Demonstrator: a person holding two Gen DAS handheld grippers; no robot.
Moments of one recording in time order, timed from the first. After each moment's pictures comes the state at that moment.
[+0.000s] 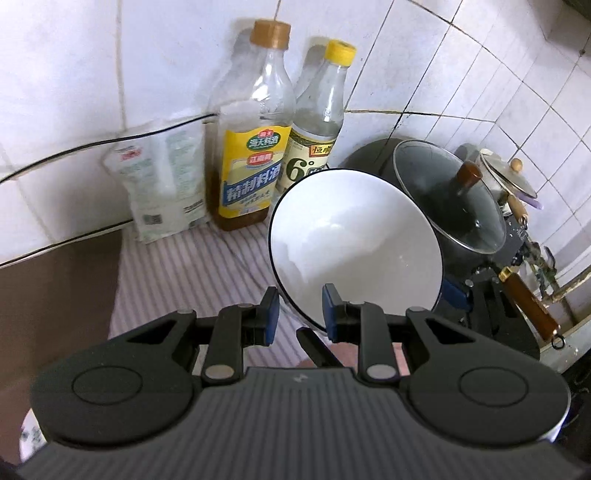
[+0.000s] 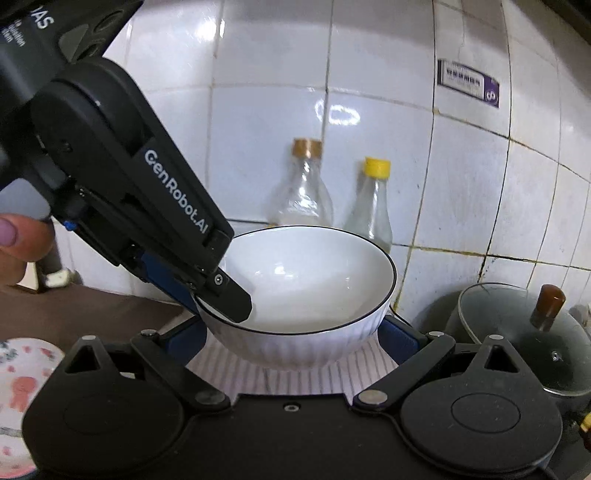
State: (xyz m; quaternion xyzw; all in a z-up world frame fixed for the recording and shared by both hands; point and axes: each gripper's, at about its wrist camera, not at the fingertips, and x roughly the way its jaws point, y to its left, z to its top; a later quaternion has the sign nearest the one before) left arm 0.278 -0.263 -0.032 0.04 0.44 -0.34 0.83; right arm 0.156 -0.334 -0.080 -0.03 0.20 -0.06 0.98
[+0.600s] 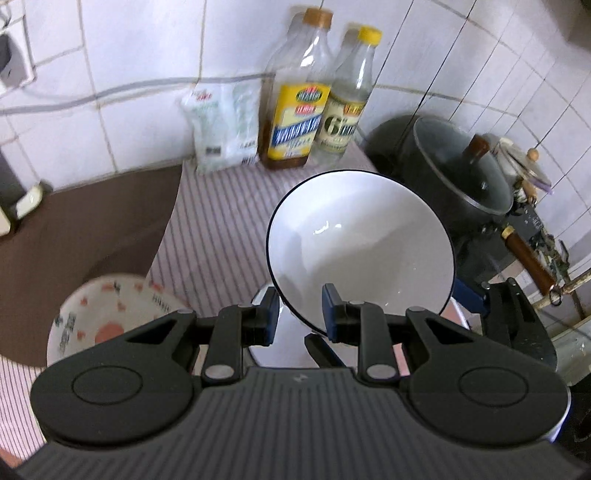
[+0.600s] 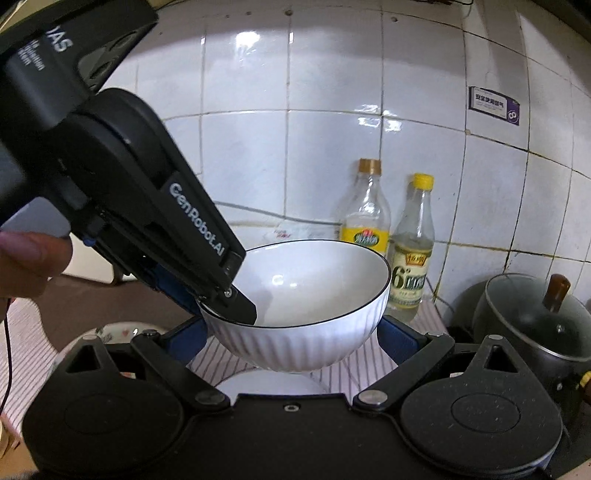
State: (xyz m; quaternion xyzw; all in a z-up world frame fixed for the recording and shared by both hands) left arm 0.203 -0.197 -0.034 0.03 0.47 -0.28 0.83; right arm 0.097 -0.287 -0.062 -0.02 0.22 -0.01 0.98
